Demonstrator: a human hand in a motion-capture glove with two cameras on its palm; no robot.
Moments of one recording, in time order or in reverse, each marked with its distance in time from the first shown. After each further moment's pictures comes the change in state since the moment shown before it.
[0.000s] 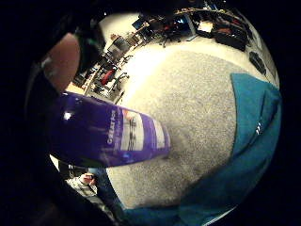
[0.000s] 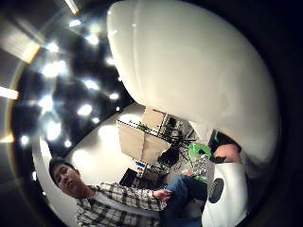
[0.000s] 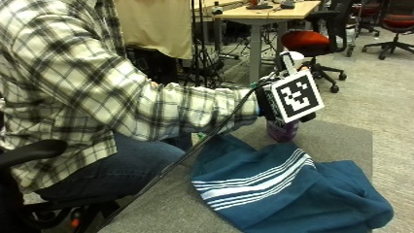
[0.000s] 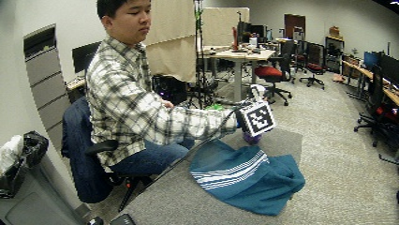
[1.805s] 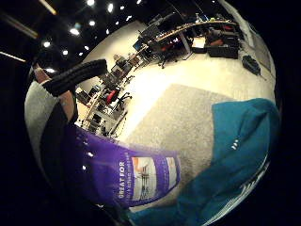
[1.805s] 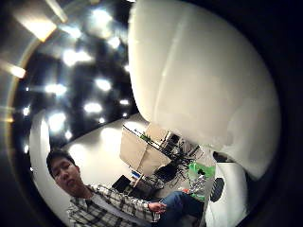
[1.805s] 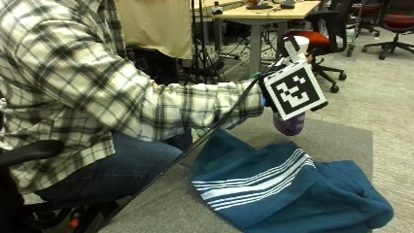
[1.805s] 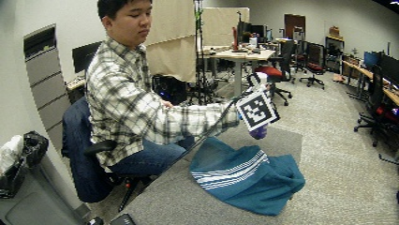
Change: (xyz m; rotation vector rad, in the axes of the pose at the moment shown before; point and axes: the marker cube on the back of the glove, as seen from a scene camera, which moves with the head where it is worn) arm -0.024 -0.017 -0.042 0.208 -0.065 -0.081
